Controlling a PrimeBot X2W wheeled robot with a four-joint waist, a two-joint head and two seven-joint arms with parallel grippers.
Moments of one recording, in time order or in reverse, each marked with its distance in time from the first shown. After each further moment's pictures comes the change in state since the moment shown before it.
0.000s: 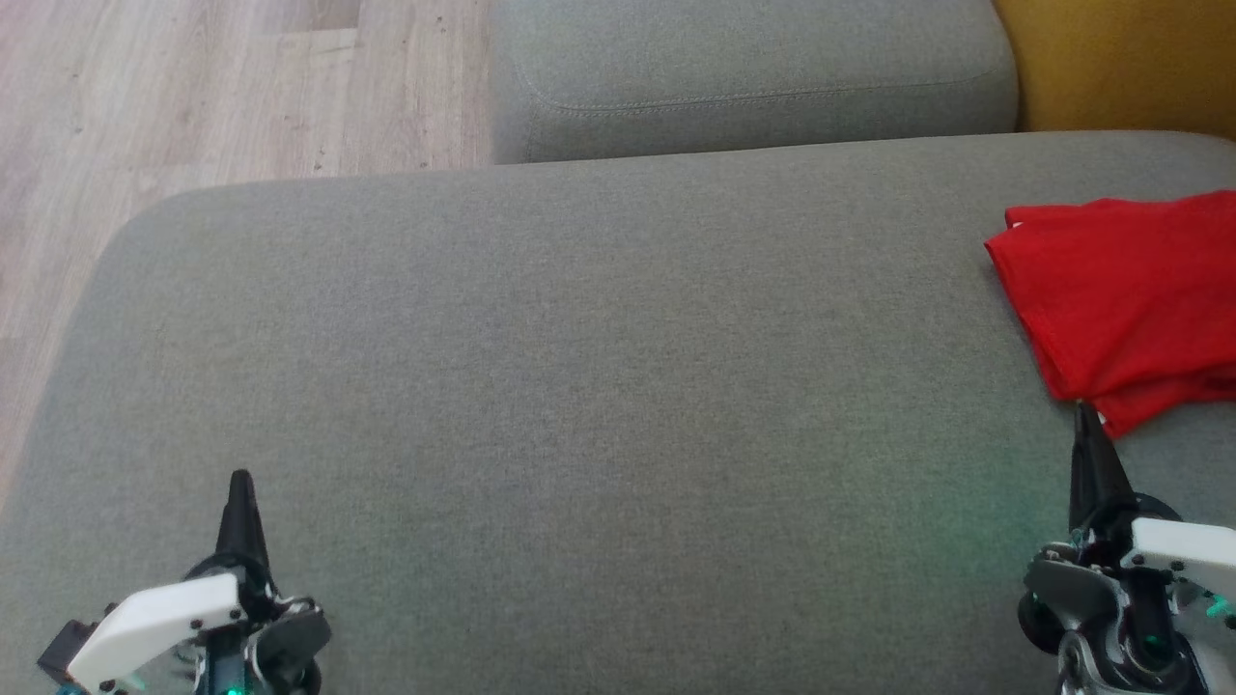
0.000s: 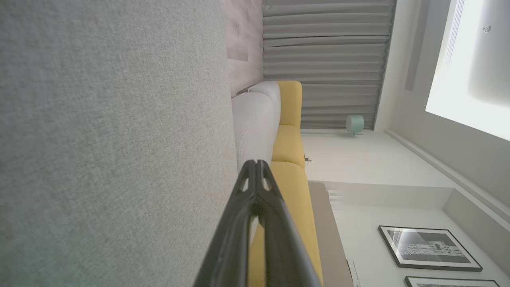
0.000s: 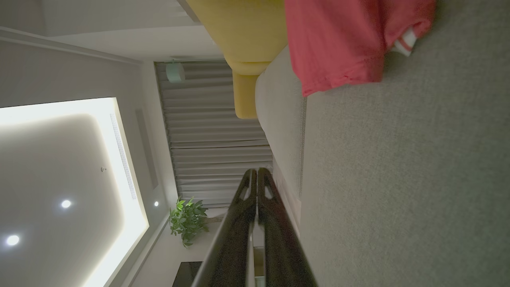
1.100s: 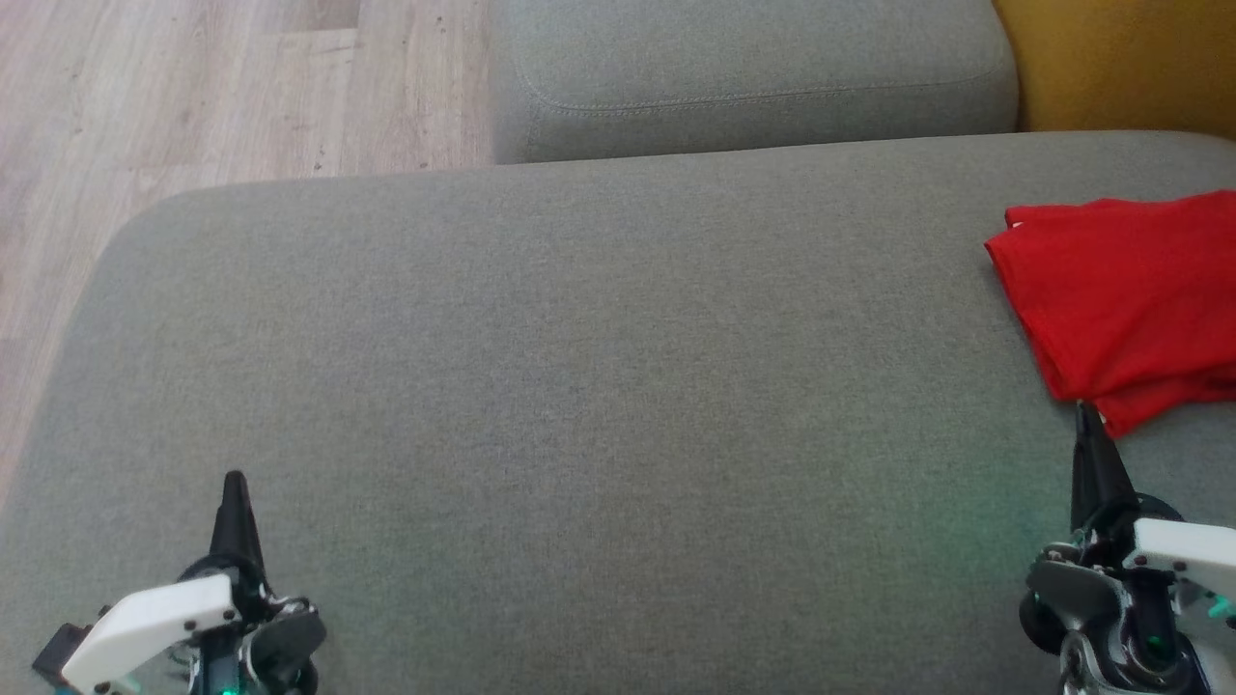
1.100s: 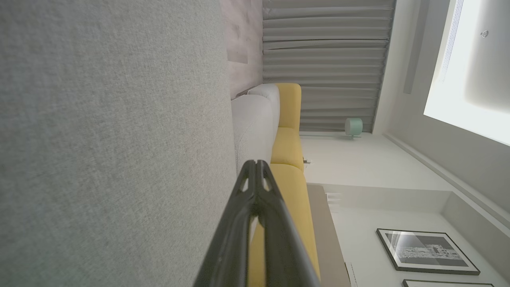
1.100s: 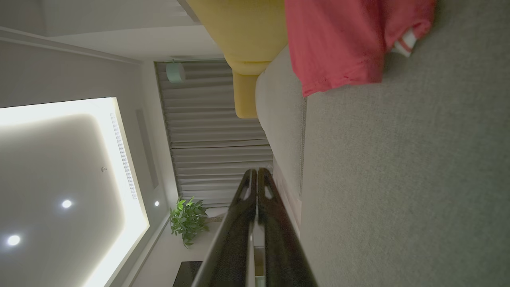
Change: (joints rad) left arm 0.000 -0.008 0.022 0.000 0.001 0.000 0.009; right arm 0.000 0.001 -0.008 0.000 -0.001 0.000 0.010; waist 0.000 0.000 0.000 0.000
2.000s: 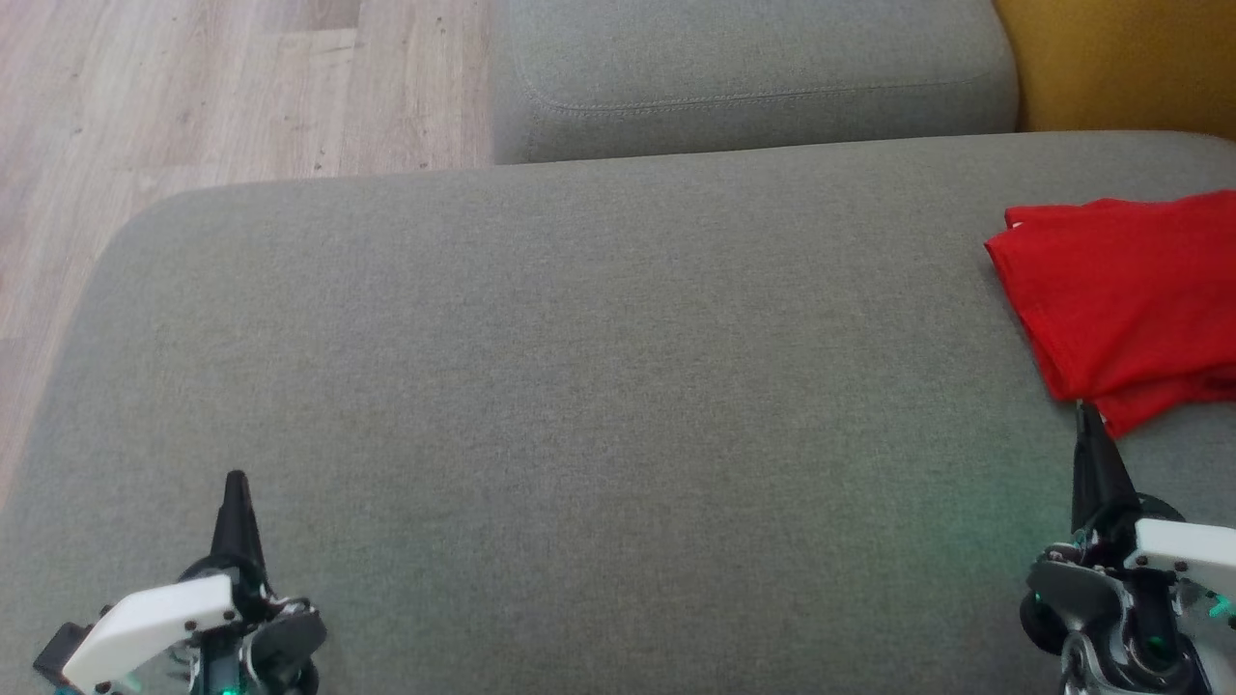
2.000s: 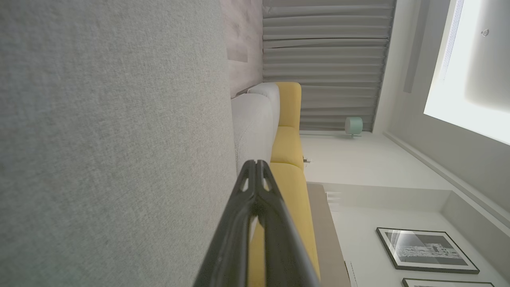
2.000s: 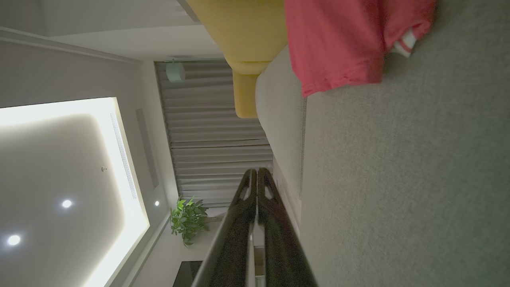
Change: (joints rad) left arm 0.000 -0.003 0.004 0.000 0.003 0.000 0.007; right arm 0.000 0.002 -0.006 0.000 -0.003 0.000 0.008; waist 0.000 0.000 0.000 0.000
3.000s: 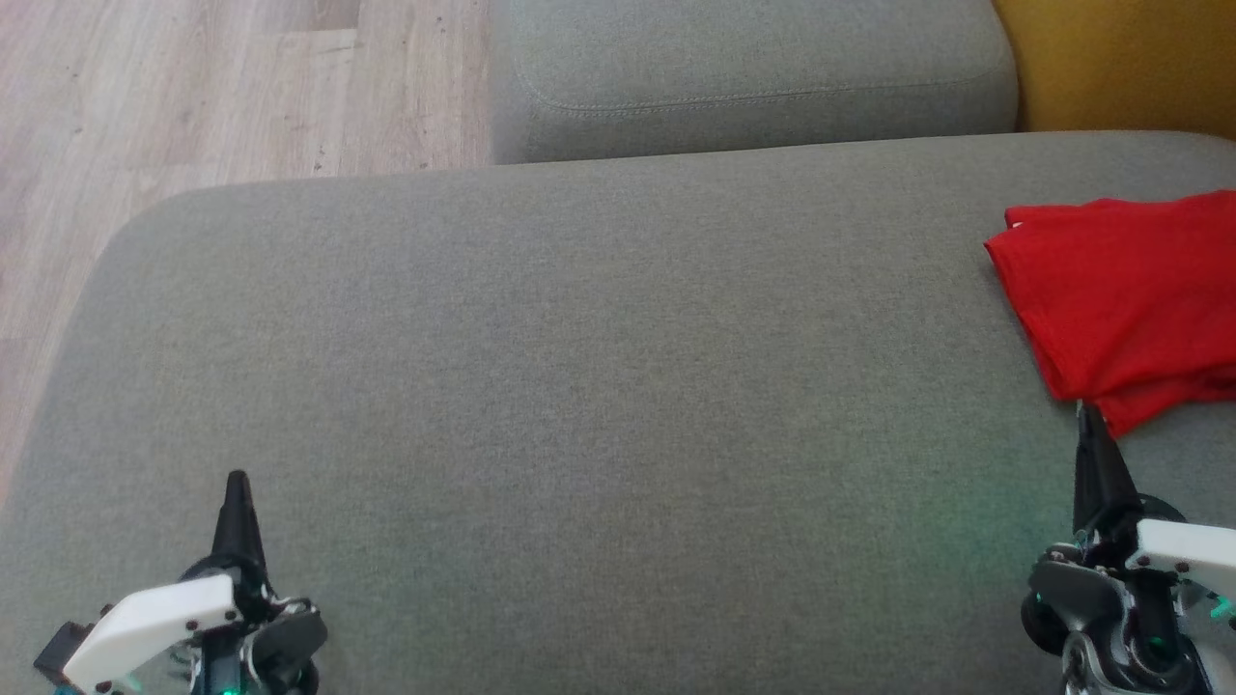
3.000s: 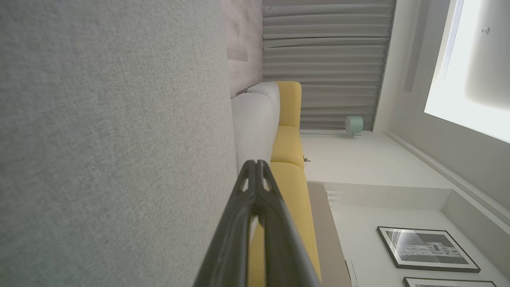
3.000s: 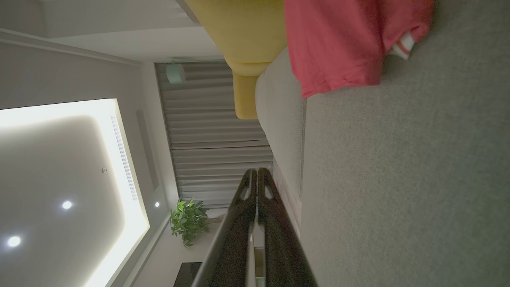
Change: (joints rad) left arm 0.000 -0.003 0.003 0.000 0.007 0.000 0.004; right arm 0.000 0.004 -0.008 0.000 -0.003 0.000 0.002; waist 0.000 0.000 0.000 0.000
